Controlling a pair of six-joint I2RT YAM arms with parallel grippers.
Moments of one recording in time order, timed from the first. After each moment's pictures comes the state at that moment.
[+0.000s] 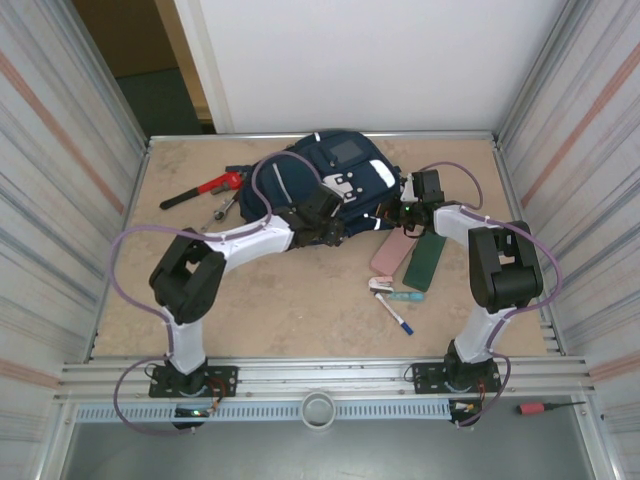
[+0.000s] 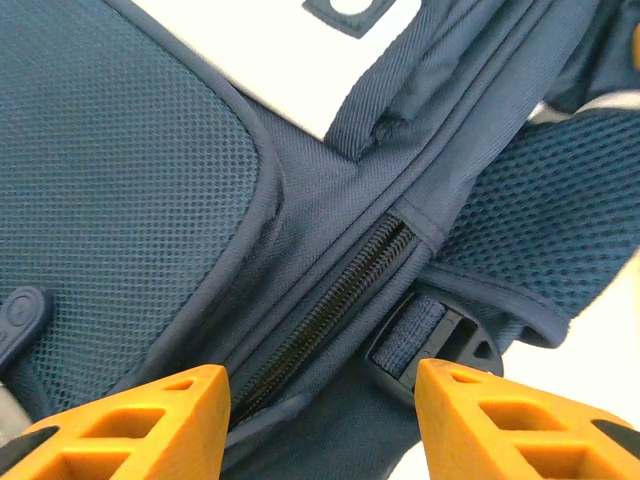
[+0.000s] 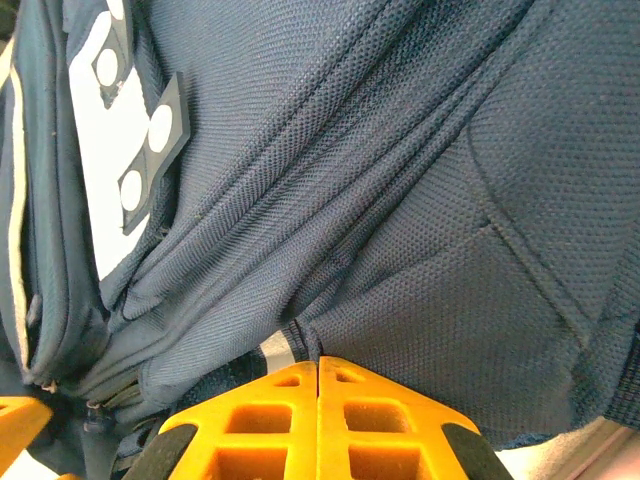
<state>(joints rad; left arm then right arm) -0.77 1.90 1.35 -0.35 -0.24 -0.21 0.19 1.78 1.04 -0.11 -0.44 0.60</state>
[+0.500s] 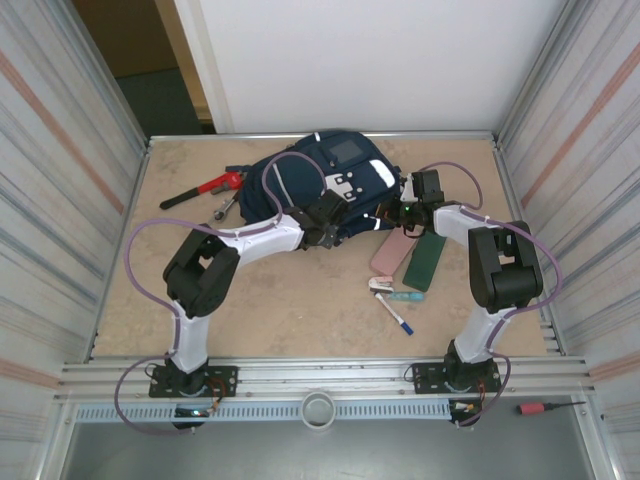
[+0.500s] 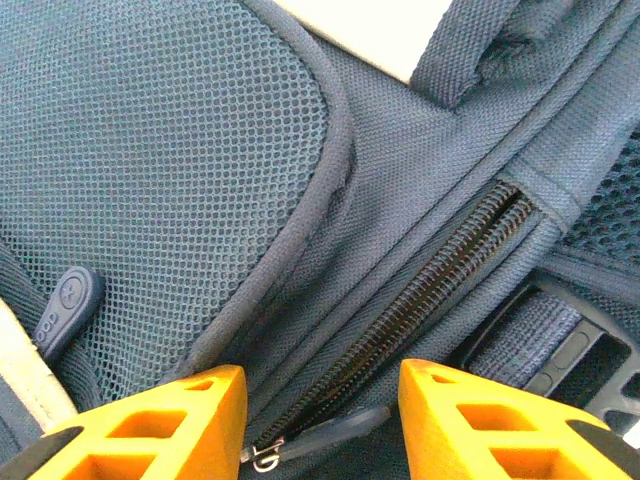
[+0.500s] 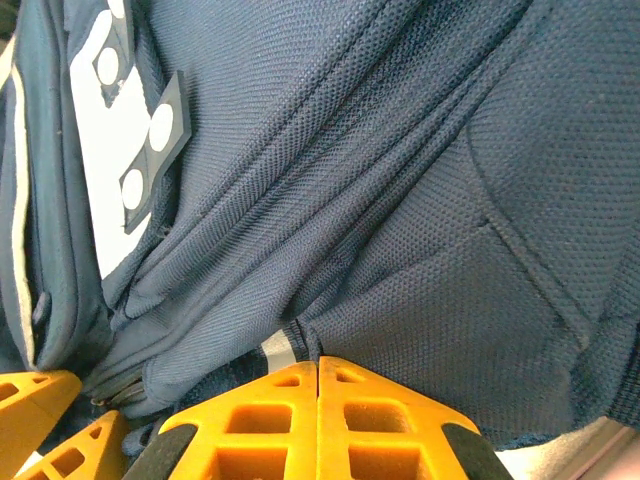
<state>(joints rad) -0.78 1.97 1.40 -0.43 -0.39 -0.18 0.19 1.78 1.04 -0.11 -0.44 0.60</state>
